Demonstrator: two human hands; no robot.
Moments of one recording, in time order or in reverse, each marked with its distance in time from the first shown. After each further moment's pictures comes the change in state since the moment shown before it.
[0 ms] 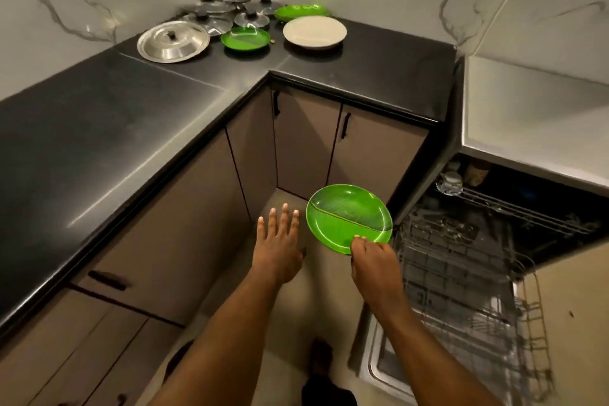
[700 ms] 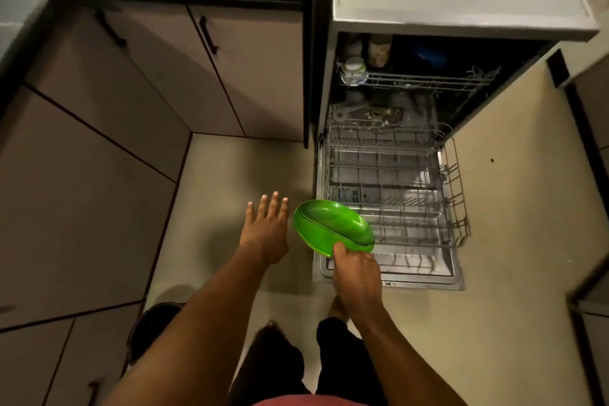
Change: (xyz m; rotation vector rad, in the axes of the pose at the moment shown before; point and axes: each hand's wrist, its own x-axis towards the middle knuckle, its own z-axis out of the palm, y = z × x) left_hand 0.005 0.202 0.102 0.247 -0.346 0.298; right_hand -0.192 0.108 -0.011 0.101 -0.628 0.601
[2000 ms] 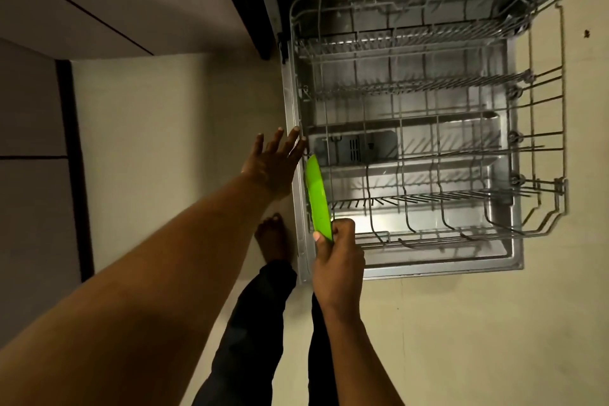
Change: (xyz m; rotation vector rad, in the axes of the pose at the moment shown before) left_hand 0.402 0.065 0.134 0.278 -0.295 0.286; right_hand 0.222 0.079 0.223 0.794 0.075 0.677
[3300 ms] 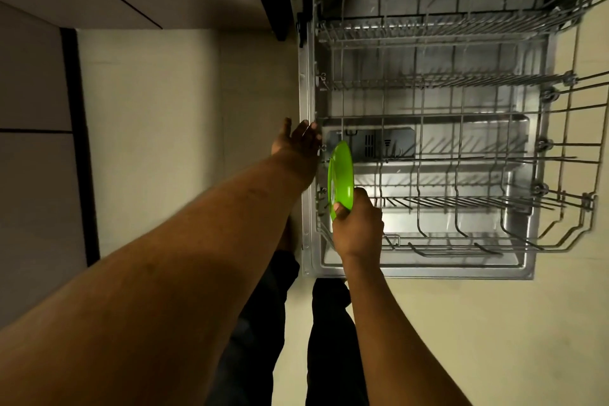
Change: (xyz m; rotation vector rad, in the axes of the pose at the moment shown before) left_hand 0.022 0.011 -0.026 0.226 -0.246 0.017; right_hand 0.075 -0.011 0.006 -0.311 -0.205 0.097
